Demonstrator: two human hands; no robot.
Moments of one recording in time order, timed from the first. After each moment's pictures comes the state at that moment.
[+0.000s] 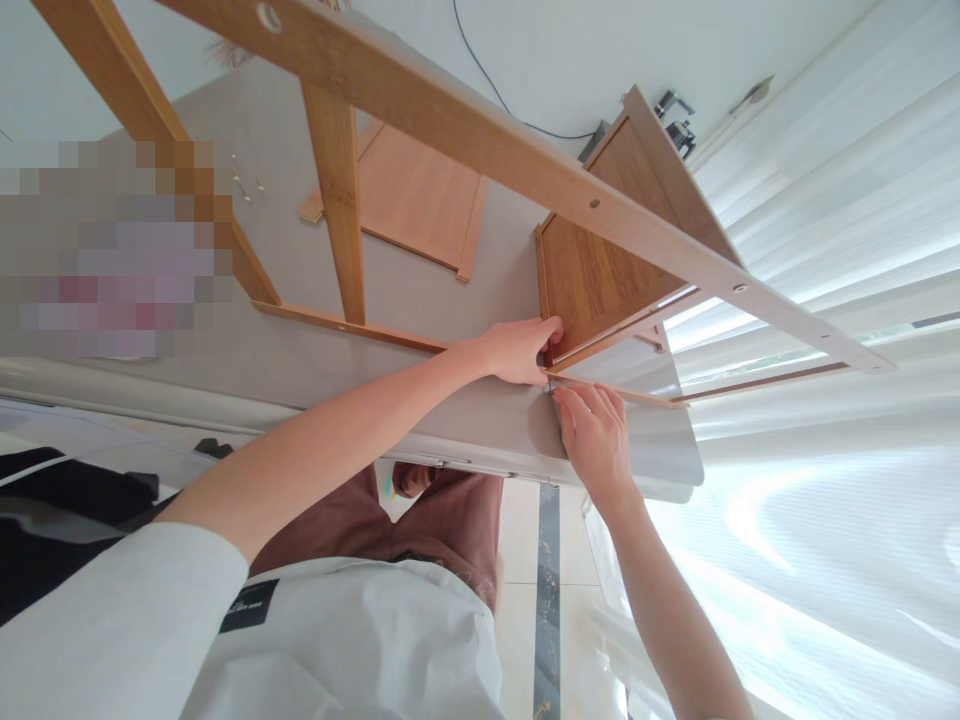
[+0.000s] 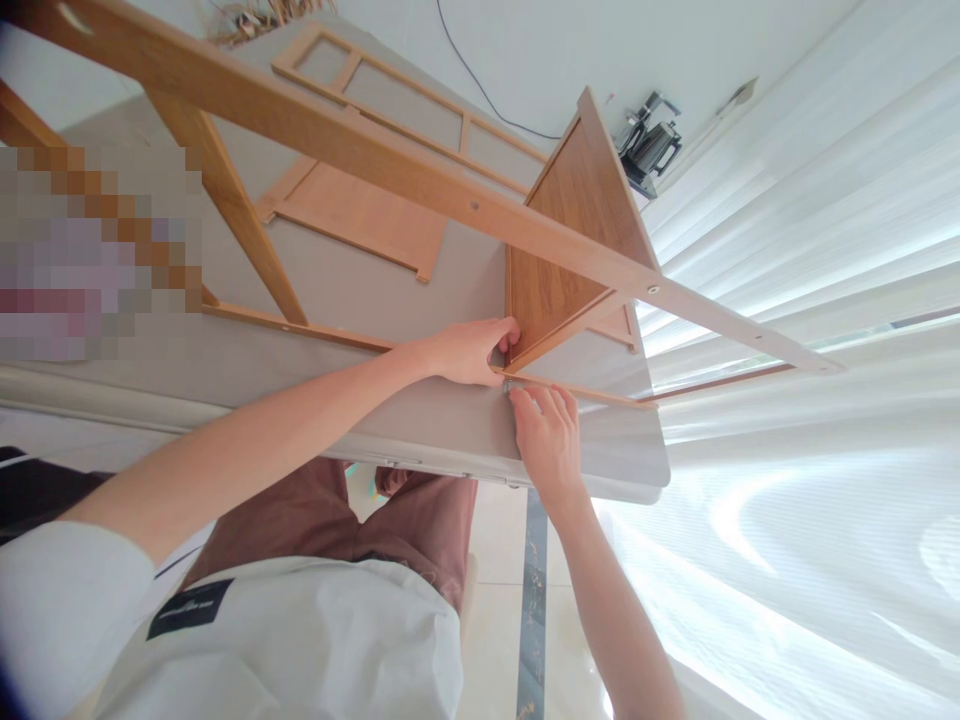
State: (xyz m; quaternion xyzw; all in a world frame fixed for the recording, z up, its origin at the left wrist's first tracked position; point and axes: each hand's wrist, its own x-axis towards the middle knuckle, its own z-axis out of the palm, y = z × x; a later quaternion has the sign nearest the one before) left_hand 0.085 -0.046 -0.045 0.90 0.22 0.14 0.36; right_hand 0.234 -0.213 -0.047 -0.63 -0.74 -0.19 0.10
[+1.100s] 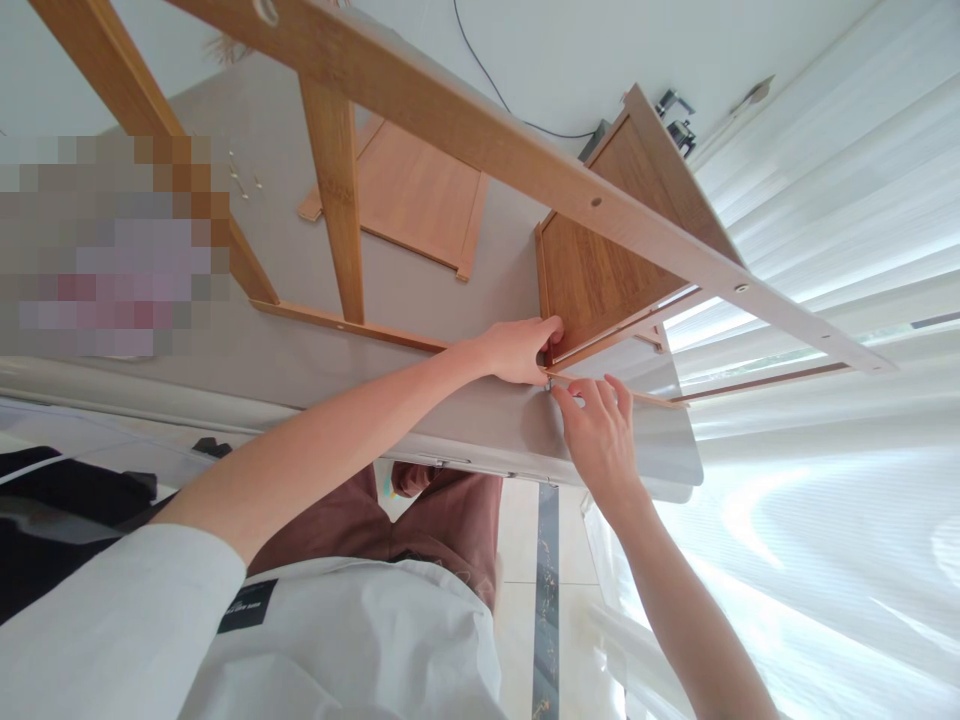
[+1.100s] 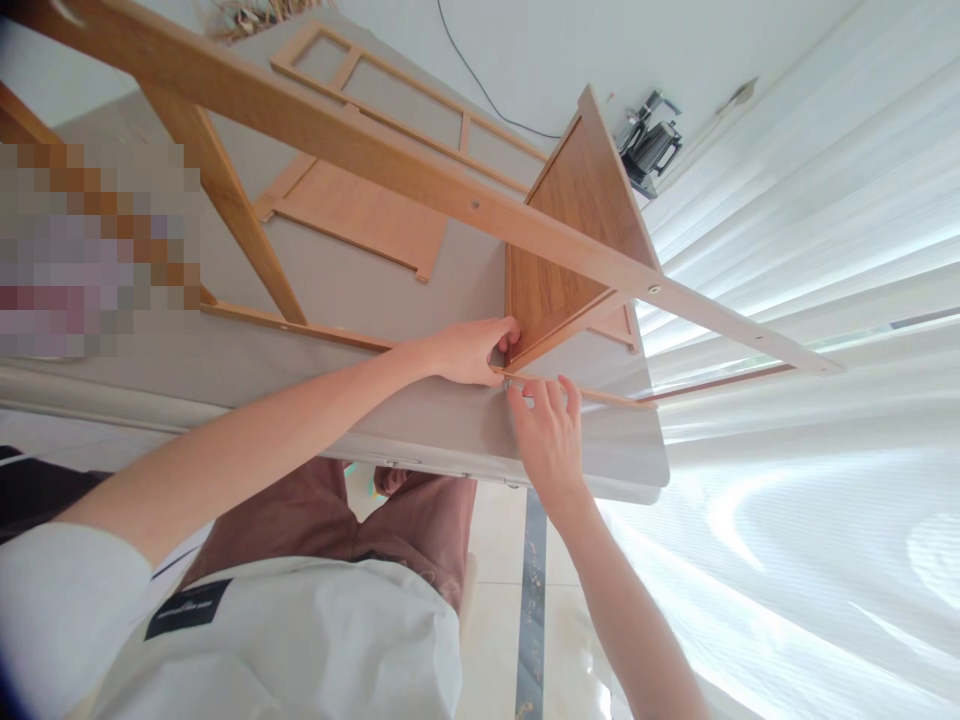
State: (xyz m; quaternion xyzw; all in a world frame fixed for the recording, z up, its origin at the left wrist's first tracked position) left_hand 0.083 -0.045 -0.044 0.90 0.21 0.14 0.36; right_hand 0.228 -0.212 -0.033 -0.60 -0.76 -0.26 -0.01
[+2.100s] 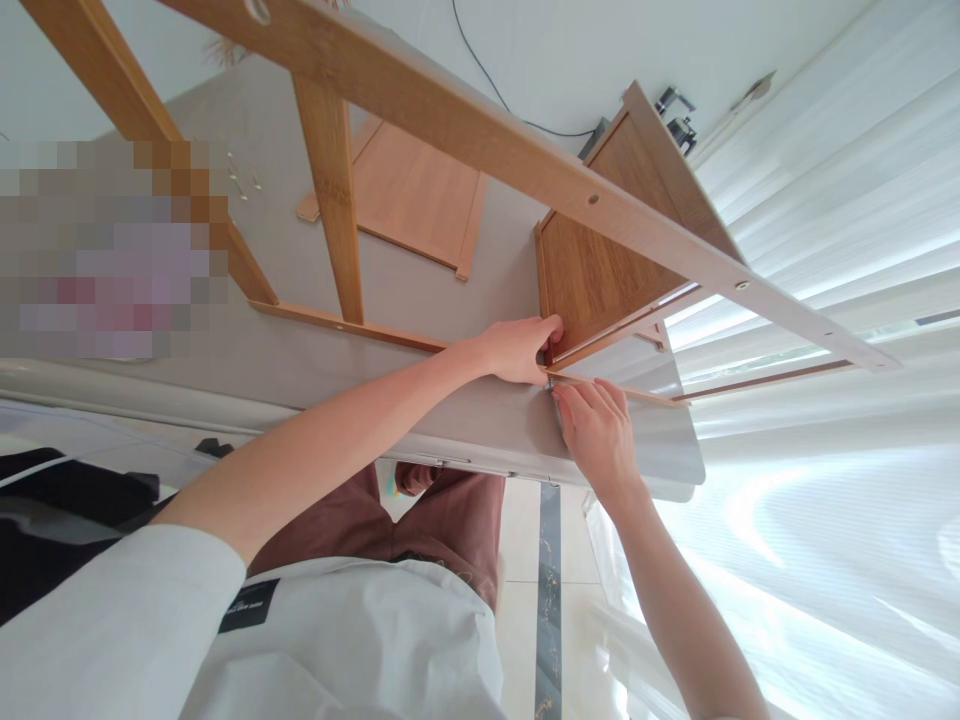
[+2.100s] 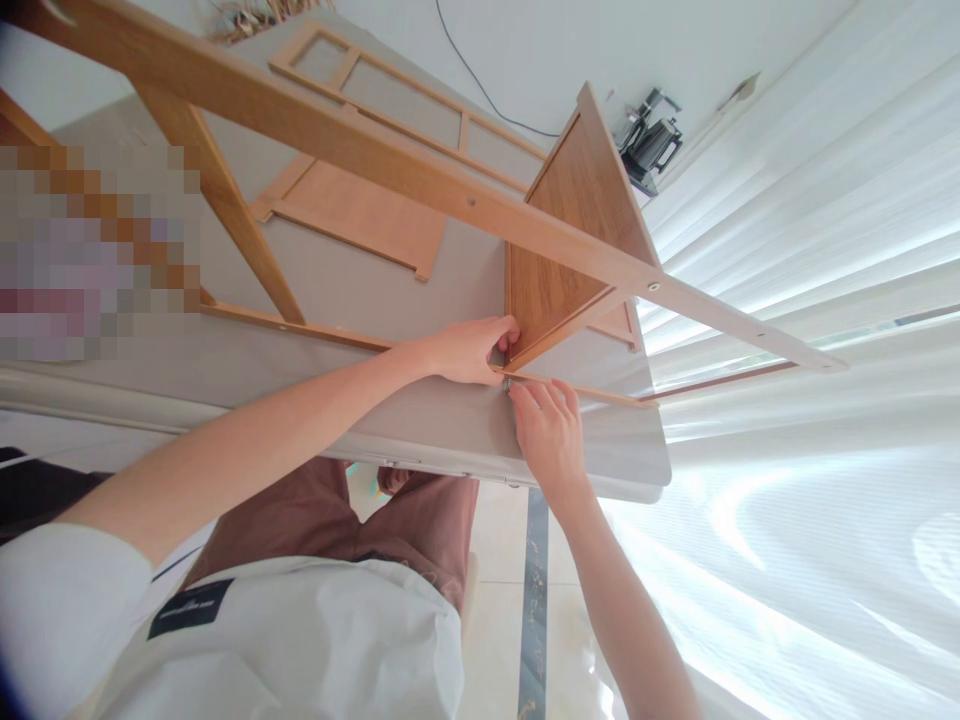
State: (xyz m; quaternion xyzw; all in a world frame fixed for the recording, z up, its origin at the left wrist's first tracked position) left_hand 0.085 -0.045 -0.045 0.90 0.21 0.14 0.36; right_hand 0.236 -0.208 -0.039 -0.62 -0.76 -0.20 0.06
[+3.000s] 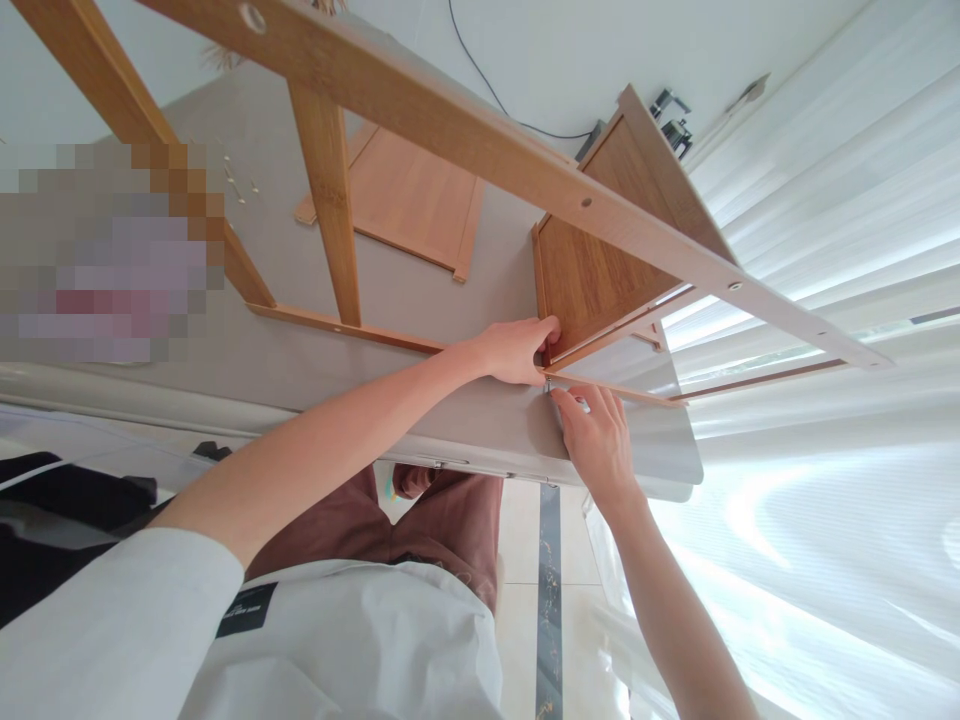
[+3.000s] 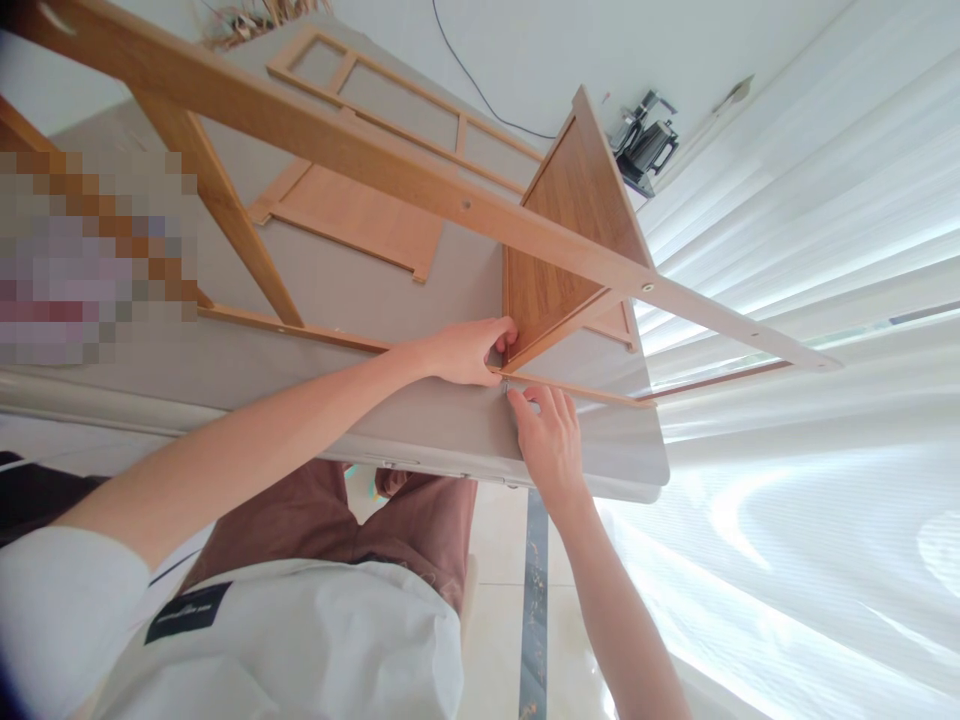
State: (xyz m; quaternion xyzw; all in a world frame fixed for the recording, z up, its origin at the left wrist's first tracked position) left_hand 0.084 -0.045 -0.045 0.90 0.22 0.14 0.35; right_hand 0.240 -0.216 -0.048 -0.63 -0.75 -0.20 0.08
